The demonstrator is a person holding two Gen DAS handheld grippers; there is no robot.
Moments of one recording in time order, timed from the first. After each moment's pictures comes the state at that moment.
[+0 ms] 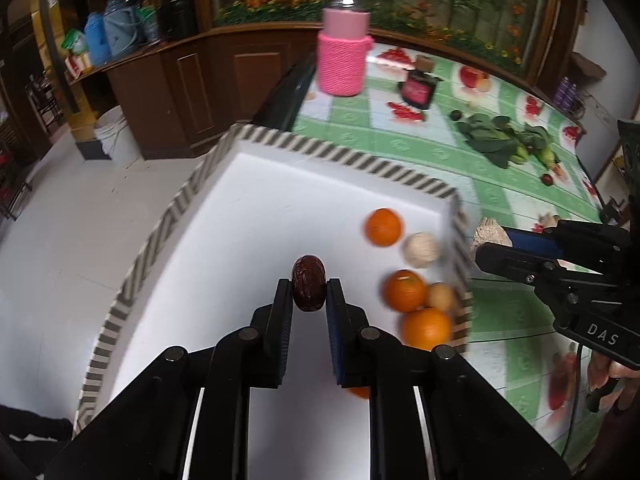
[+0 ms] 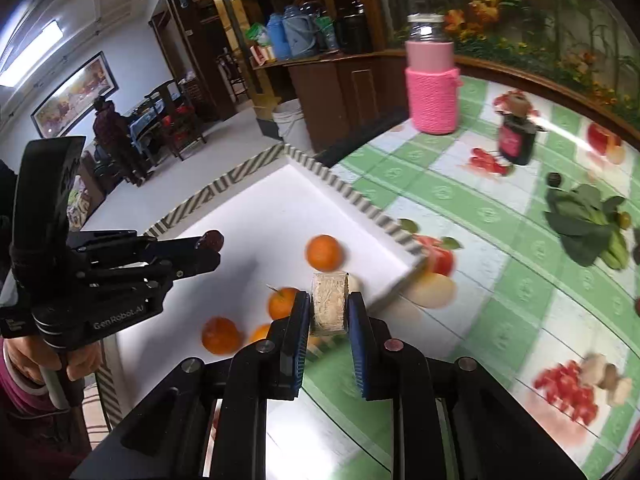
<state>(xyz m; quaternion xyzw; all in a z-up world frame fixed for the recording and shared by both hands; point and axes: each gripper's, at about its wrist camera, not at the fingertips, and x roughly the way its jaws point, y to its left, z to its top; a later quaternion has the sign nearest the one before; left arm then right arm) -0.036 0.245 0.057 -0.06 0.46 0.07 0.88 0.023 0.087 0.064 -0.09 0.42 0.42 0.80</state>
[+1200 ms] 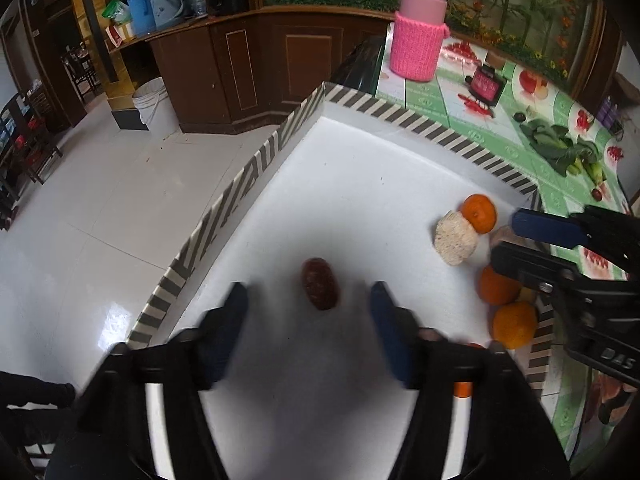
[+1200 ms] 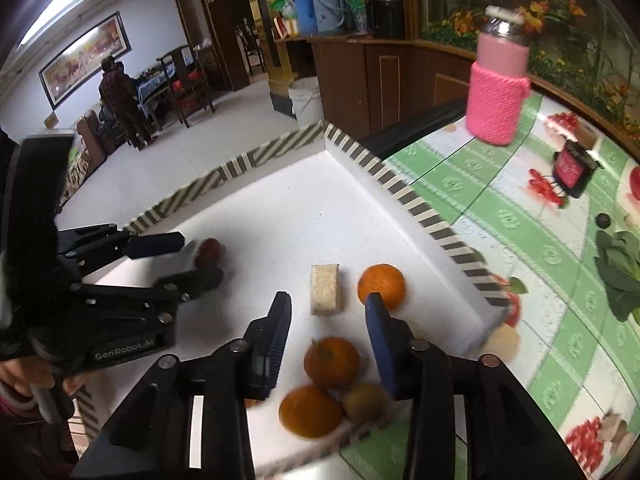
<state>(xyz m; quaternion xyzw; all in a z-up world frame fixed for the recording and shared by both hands) -0.048 0.284 0.034 -0.08 0.47 0.14 0.87 0.018 0.152 0.046 -0.16 0.42 0.43 0.79</state>
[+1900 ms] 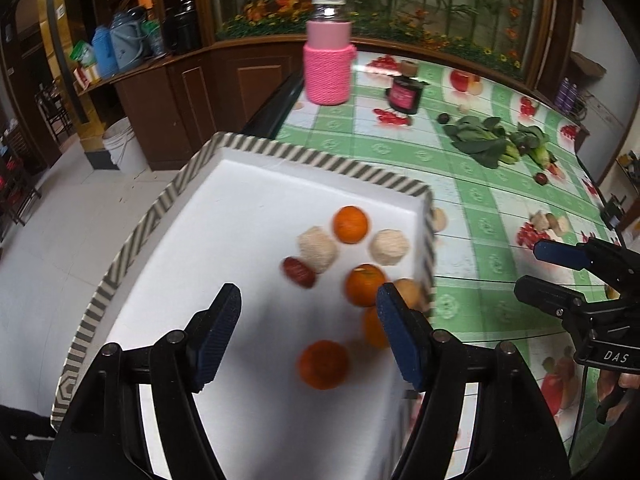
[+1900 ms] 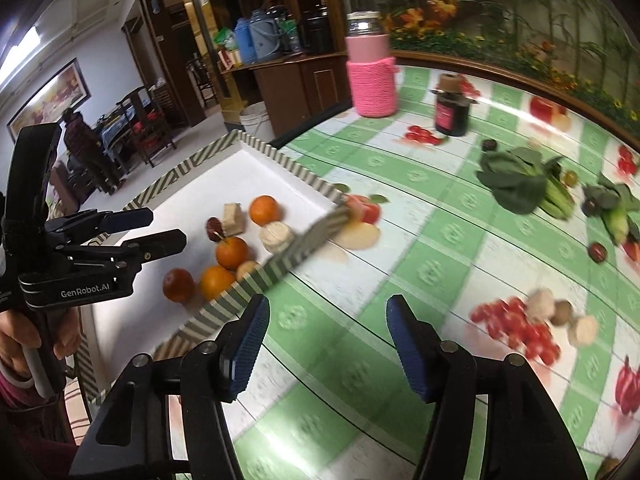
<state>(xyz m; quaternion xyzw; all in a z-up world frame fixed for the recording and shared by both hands) -0.047 0.200 0.065 -0.04 0.44 0.08 0.90 0.004 0.008 0.059 -0.09 0.42 0.36 0.83</state>
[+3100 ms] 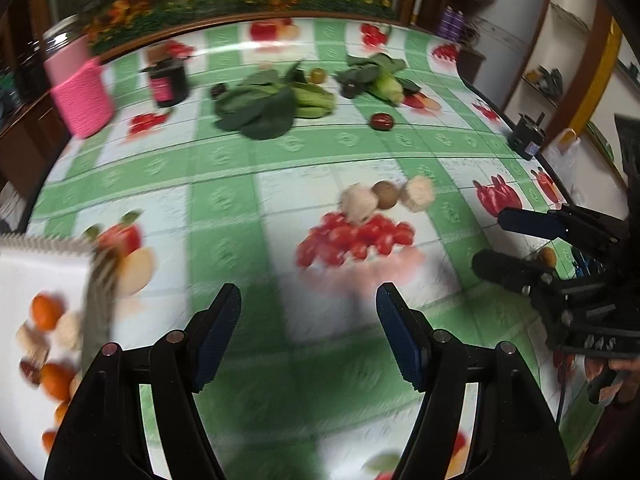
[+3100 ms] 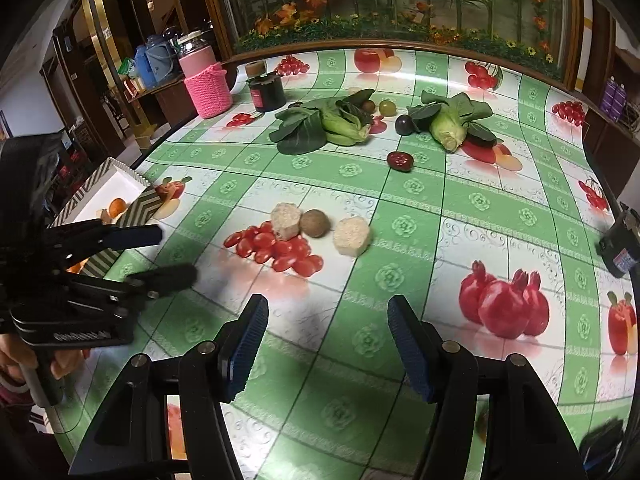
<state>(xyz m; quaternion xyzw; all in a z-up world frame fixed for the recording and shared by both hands) 0.044 0.001 0.037 0.02 0.47 -0.13 0.87 0.042 -0.169 0.050 -0.05 0.45 0.21 0.87</state>
